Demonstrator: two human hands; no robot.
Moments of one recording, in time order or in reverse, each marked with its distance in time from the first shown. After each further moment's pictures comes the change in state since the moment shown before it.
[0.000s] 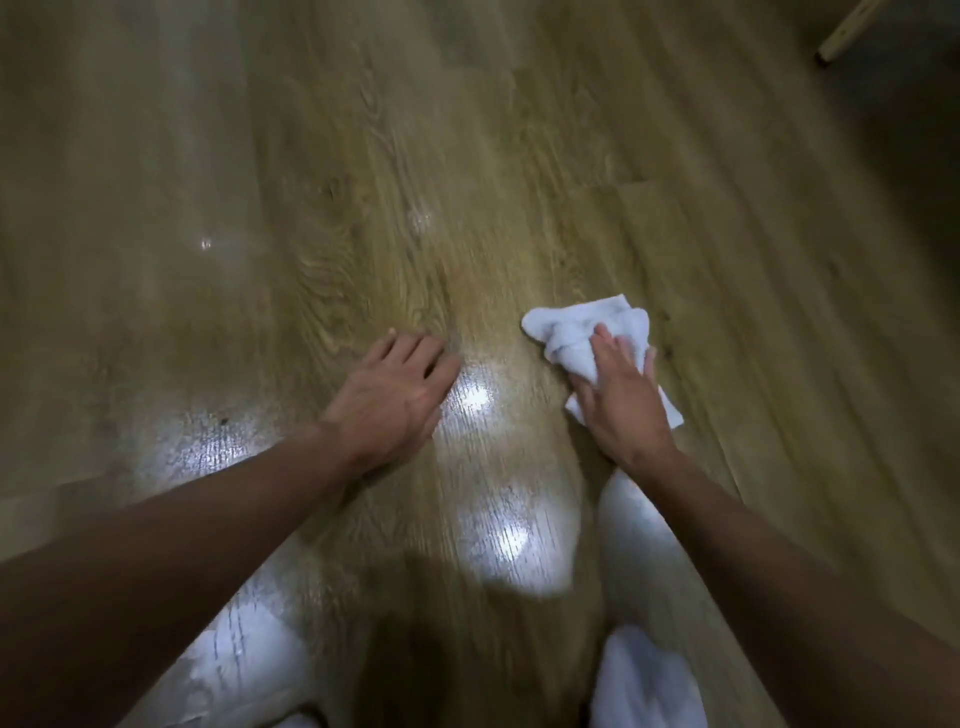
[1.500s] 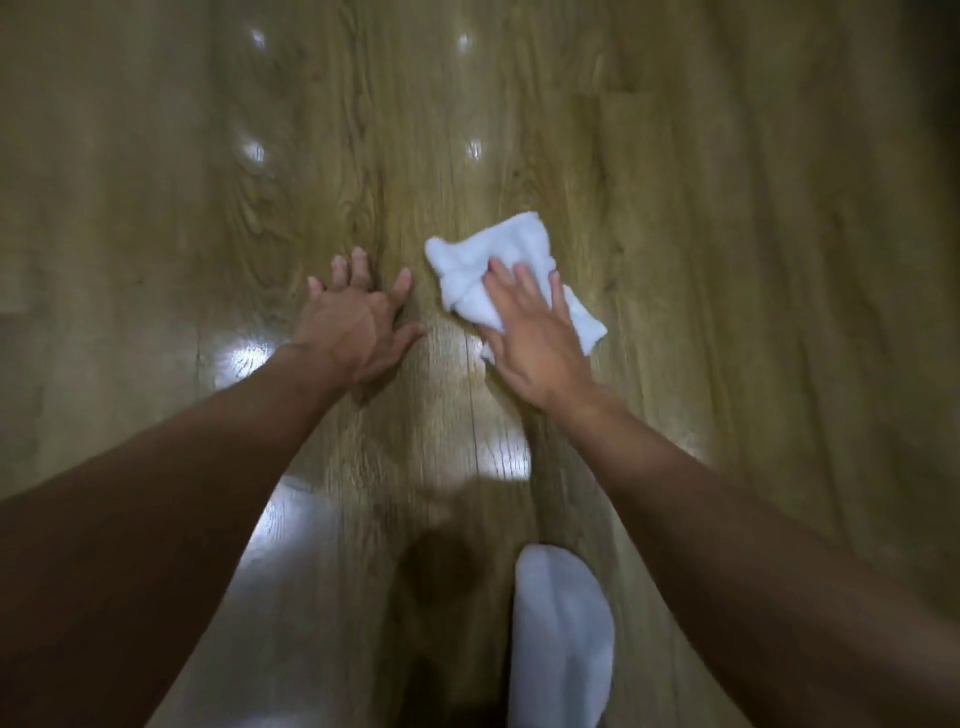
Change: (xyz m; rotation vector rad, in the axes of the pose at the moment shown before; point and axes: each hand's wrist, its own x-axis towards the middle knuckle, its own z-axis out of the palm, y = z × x) left_hand 0.030 0.084 0.013 -0.185 -0.322 -0.593; right_hand -0.013 0.025 -0.008 -0.016 -0.188 -0.424
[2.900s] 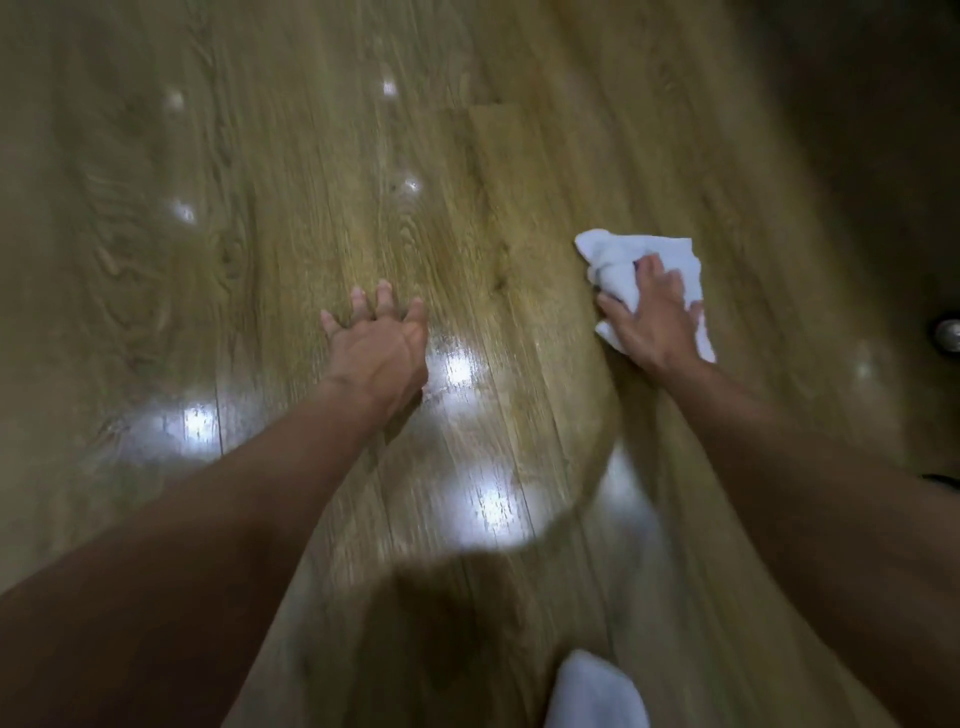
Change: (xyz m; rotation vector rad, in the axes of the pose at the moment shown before) left_hand 0.003 0.131 0.003 0.000 0.026 0.114; right_hand -0.073 0.192 -0.051 0.085 0.192 0.643
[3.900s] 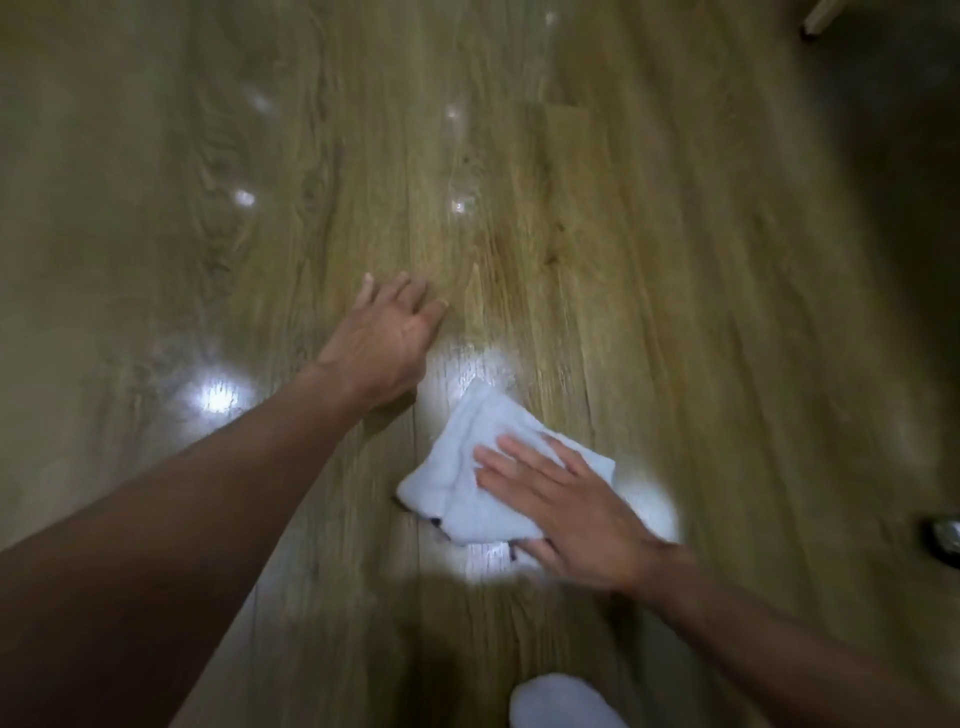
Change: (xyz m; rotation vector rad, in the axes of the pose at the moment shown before) left_hand -0.051 -0.039 0.038 0.033 0.294 0.168; right_hand -0.202 -0.019 0.053 -0.201 -0.303 -1.160
